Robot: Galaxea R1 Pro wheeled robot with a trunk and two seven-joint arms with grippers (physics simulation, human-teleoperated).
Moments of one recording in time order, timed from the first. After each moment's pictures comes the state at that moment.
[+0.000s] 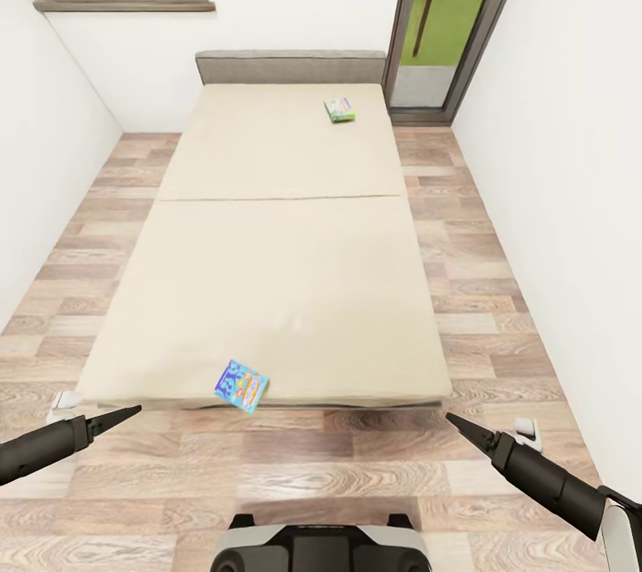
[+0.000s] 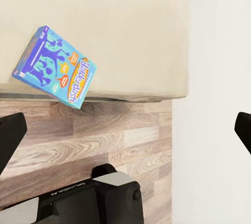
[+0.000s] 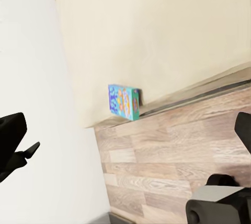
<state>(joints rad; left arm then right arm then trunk) -0.37 0.37 0.60 -1.08 -0.02 0.70 -1.40 -0.14 0.00 -0.59 -1.58 -0.24 1.00 1.04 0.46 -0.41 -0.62</state>
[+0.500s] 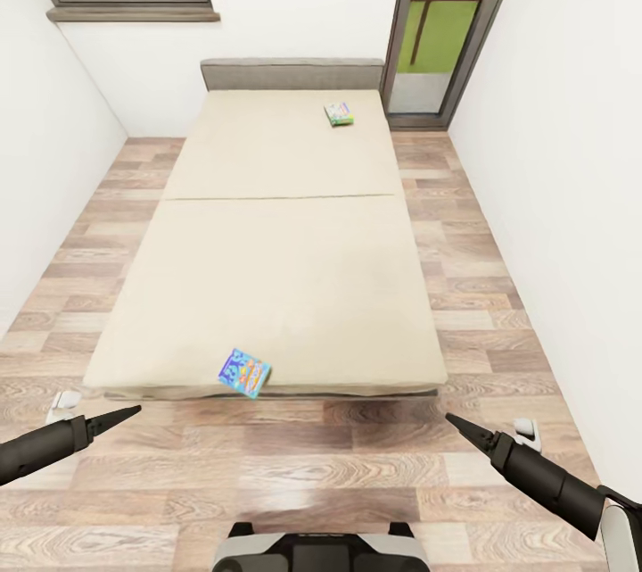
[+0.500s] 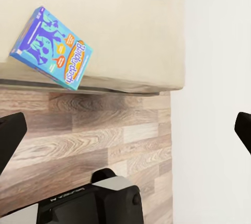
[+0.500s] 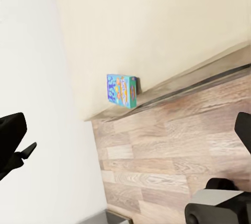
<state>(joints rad) -0.37 0.37 0.60 -1.08 -0.02 0.70 -1.40 -0.14 0.00 -0.58 -1.58 -0.24 1.00 1.03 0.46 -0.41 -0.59</state>
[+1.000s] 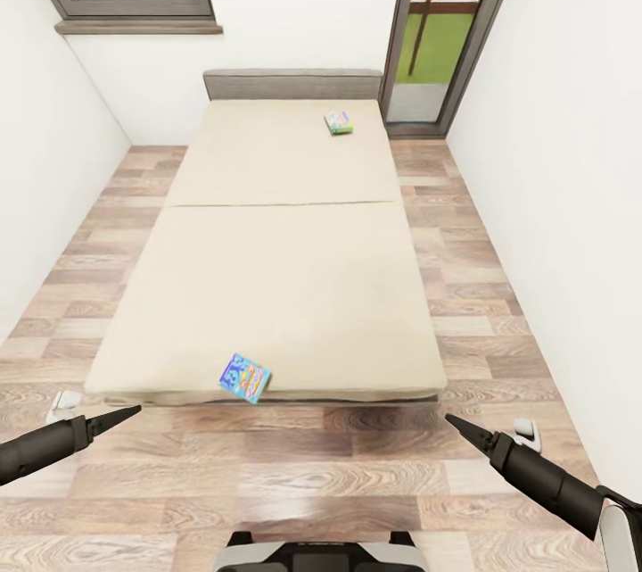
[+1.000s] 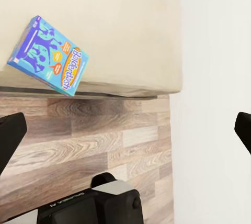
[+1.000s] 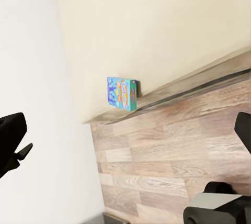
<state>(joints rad) -0.37 0.37 0.60 -1.08 -0.02 0.70 -1.40 -0.14 0.00 -0.58 -1.58 -0.24 1.00 1.01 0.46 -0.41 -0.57</state>
